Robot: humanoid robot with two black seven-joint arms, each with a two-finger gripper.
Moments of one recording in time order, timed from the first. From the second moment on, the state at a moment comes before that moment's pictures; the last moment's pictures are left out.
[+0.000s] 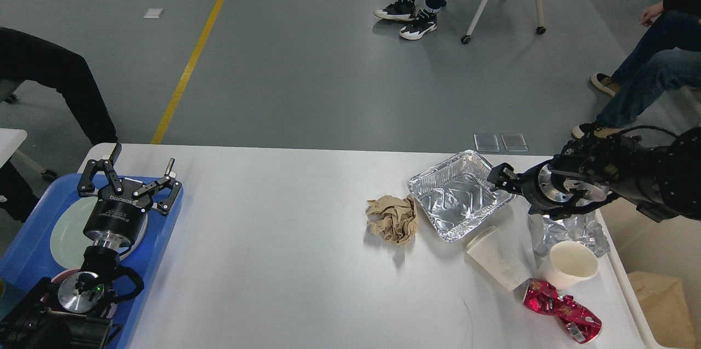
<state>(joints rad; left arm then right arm) -0.38 0.17 -1.50 -0.51 -0.02 -0.77 0.02 1.34 -0.20 -1.22 0.74 0.32 0.27 -0.05</state>
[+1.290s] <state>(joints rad) -0.38 0.17 -1.50 -0.51 -0.02 -0.77 0.02 1.00 -0.03 -1.06 0.32 0.30 0.14 -0.11</state>
